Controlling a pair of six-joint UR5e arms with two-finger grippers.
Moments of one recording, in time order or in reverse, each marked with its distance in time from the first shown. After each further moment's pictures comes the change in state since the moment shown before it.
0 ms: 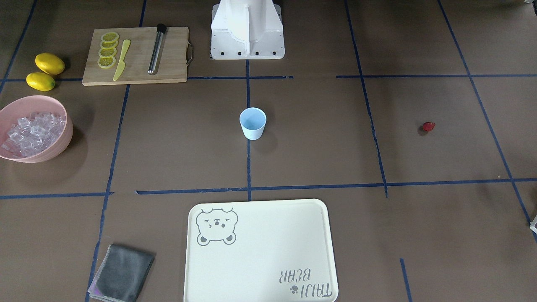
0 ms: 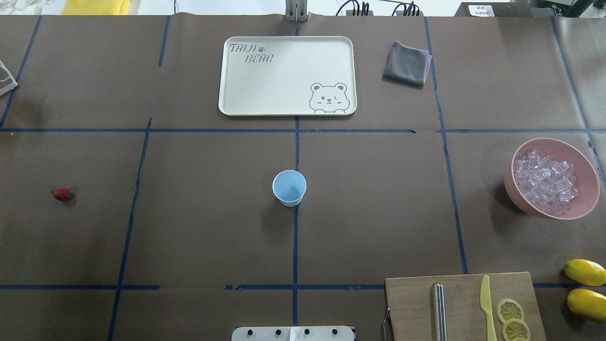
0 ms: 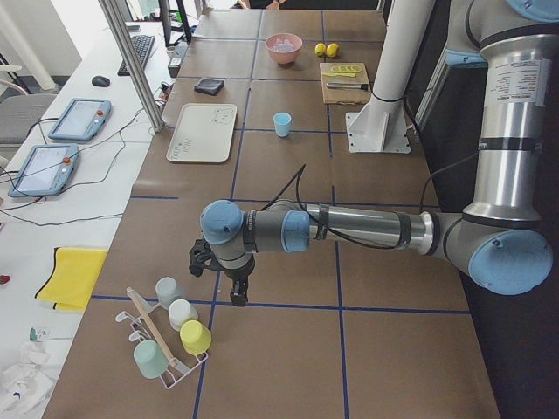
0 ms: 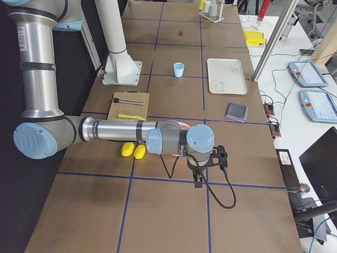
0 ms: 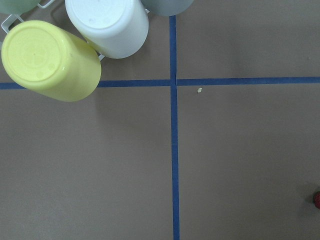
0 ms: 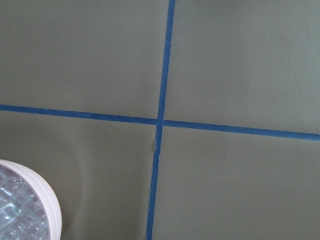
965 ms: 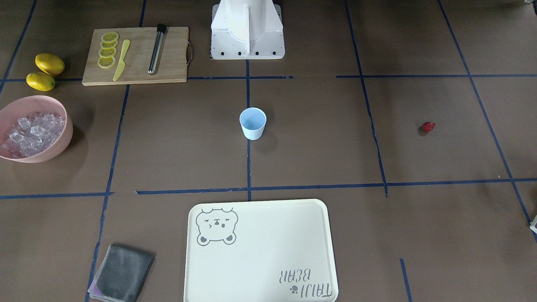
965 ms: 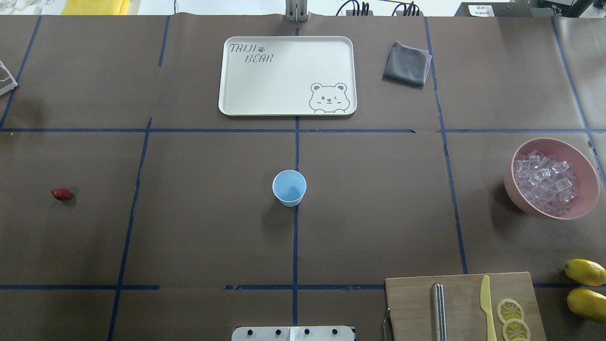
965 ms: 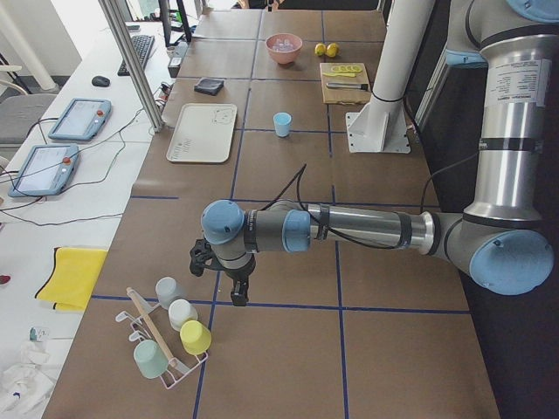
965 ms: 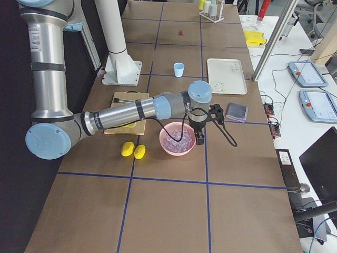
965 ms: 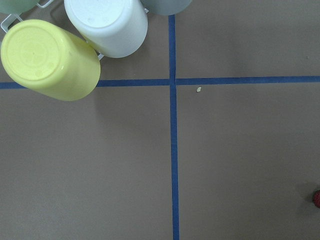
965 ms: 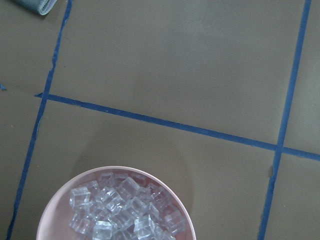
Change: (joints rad) left arm 0.000 0.003 -0.002 0.000 -0.001 0.001; right arm -0.248 -0.011 0.276 0.007 -0.029 0.236
